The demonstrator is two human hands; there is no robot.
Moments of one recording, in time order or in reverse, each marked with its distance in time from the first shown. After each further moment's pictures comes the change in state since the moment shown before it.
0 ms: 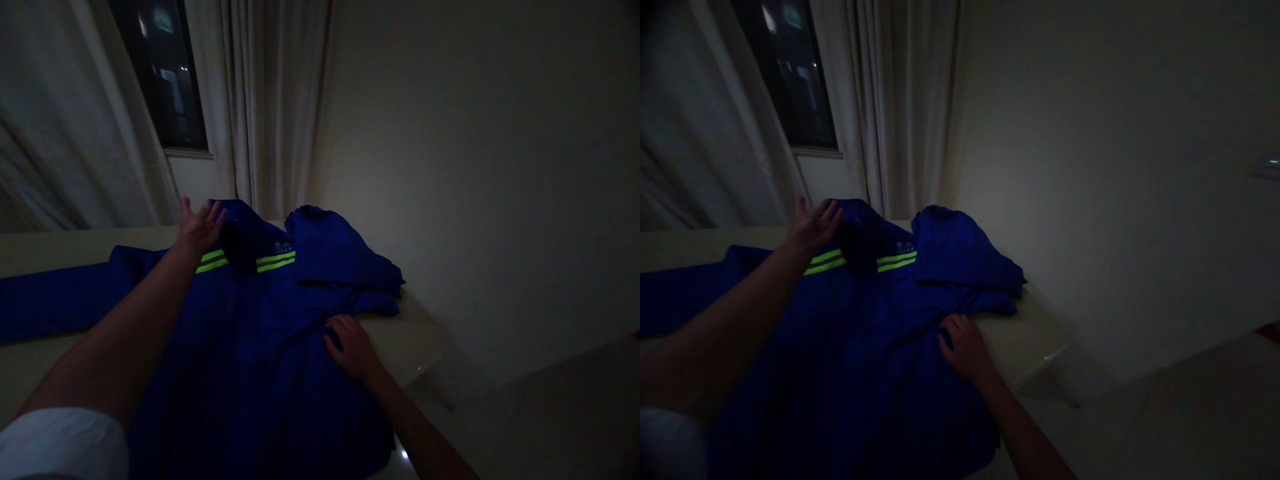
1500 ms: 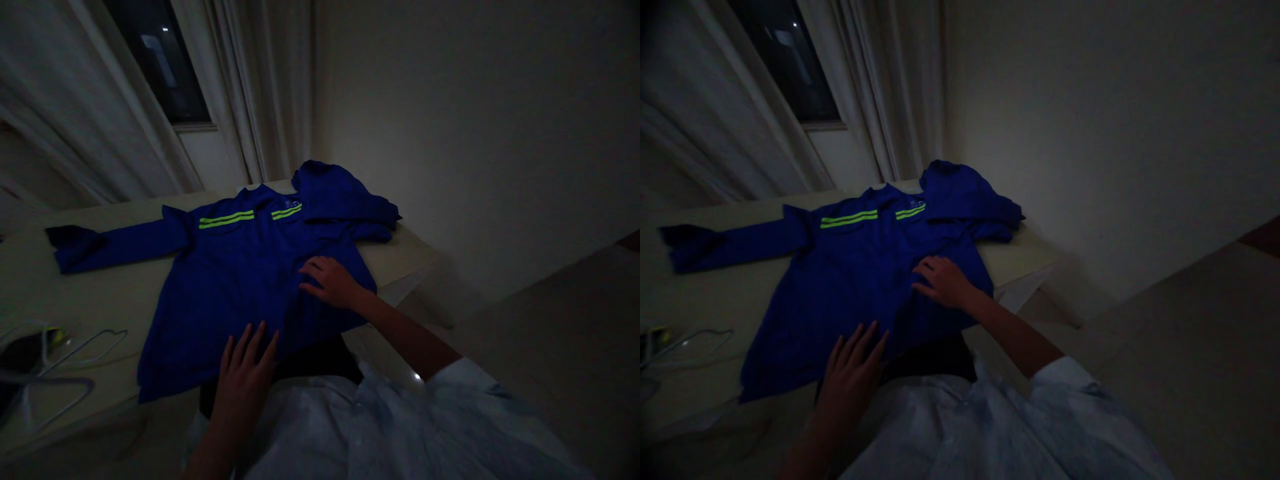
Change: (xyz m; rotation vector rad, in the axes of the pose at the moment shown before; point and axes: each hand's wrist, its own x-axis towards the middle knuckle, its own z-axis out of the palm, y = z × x) left_hand -0.505 -0.049 -0.088 1.211 -0.380 0.522; right_hand -0.031 -0.098 -0.029 0.052 -0.116 -0.380
